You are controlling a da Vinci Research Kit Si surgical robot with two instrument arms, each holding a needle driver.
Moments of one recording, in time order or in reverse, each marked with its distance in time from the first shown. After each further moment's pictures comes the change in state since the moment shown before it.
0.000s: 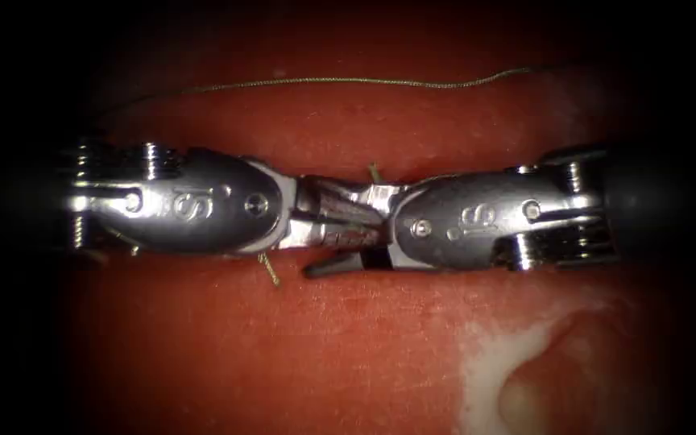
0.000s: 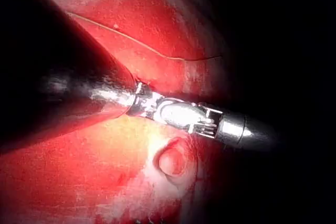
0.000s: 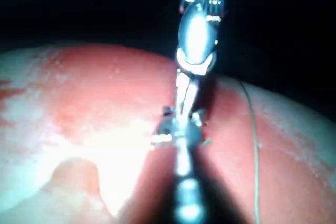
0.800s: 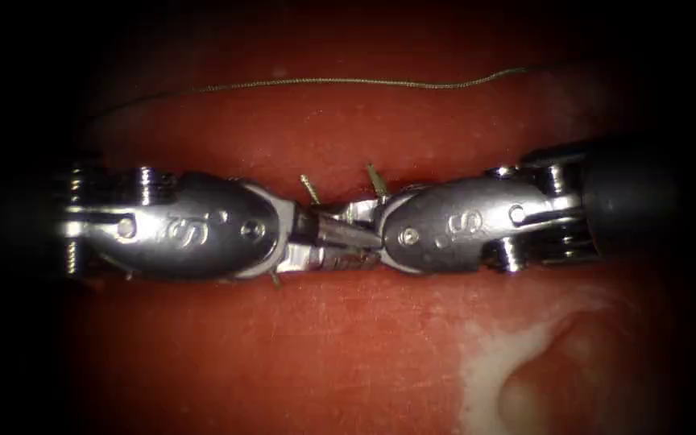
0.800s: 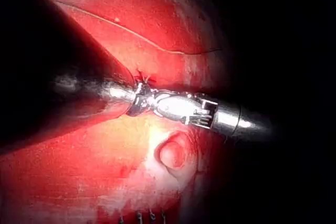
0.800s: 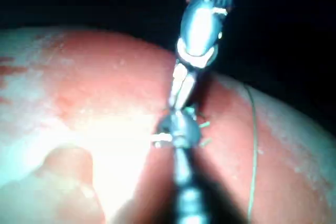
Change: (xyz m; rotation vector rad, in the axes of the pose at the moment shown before) right arm 0.000 -0.001 0.001 0.147 -0.009 -0.118; left arm 0.000 0.001 0.000 -0.013 0.004 0.000
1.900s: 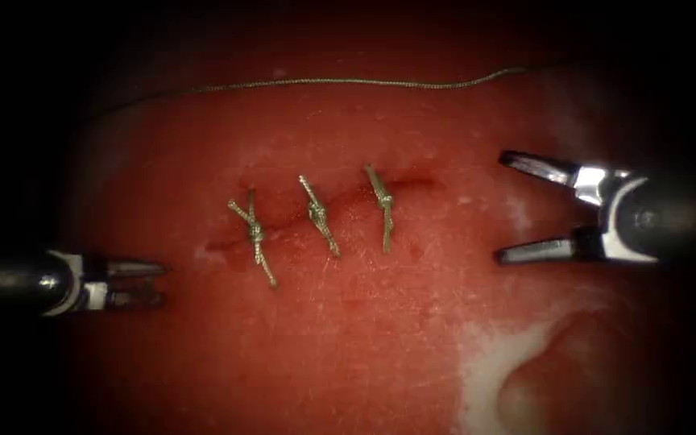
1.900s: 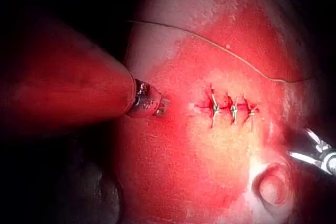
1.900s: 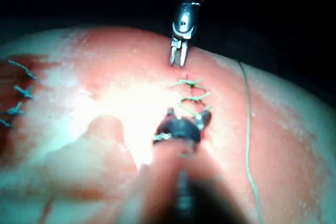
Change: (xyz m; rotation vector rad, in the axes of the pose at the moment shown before) right arm 0.001 0.003 -0.016 -0.201 -0.076 0.159; left arm -0.020 0.003 -0.010 0.130 -0.036 -0.093
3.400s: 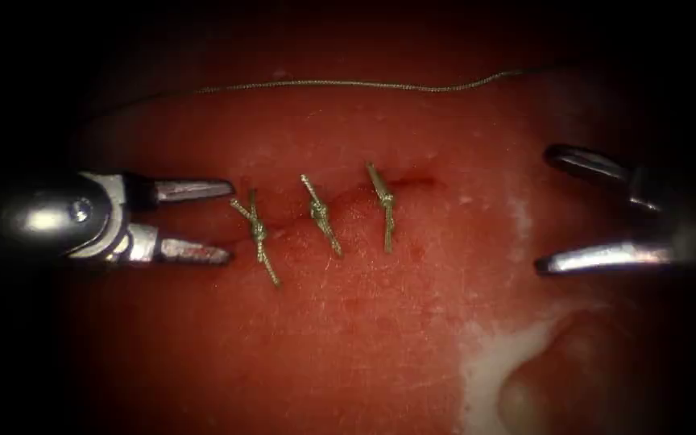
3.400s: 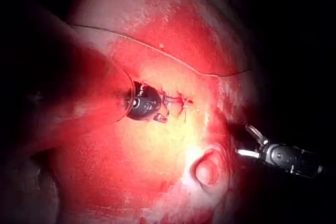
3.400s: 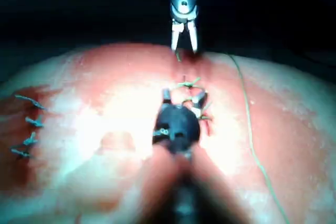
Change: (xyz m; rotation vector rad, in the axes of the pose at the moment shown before) right arm 0.002 0.001 -0.004 0.056 0.022 0.263; left arm 0.015 -0.002 0.001 0.035 0.134 0.030
